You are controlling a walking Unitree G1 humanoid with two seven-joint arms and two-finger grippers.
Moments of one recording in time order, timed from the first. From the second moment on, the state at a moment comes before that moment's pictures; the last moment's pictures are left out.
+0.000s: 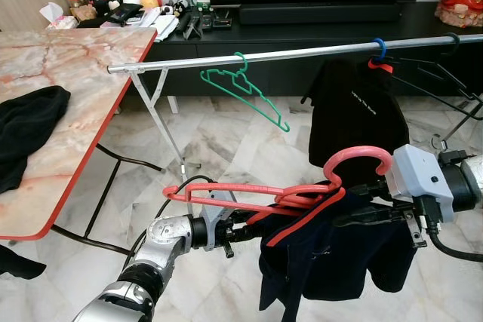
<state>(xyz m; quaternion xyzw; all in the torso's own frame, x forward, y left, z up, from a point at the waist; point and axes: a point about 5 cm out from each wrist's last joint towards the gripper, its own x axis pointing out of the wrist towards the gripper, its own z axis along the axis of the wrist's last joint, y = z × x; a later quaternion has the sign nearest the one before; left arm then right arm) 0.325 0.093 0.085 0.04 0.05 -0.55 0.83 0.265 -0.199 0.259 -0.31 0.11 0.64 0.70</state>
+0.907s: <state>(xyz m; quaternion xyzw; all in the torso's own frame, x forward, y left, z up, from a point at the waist) 0.314 0.127 0.059 -0.01 0.10 -0.47 0.88 0.266 -0.231 0.222 -0.33 0.21 0.61 0.69</state>
